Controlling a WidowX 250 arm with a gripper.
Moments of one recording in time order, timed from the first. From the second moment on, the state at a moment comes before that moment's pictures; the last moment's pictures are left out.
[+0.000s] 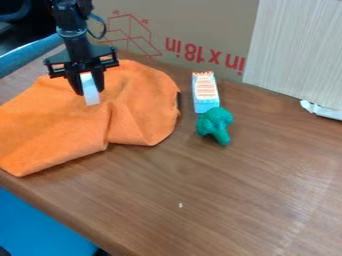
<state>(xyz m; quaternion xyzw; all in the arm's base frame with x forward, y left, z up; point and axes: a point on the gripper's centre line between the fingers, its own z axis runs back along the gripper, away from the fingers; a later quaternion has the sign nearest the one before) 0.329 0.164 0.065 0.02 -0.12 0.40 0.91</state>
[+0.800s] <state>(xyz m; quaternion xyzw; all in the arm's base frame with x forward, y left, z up) 0.315 0.075 0.129 0.09 -0.11 0.24 0.96</state>
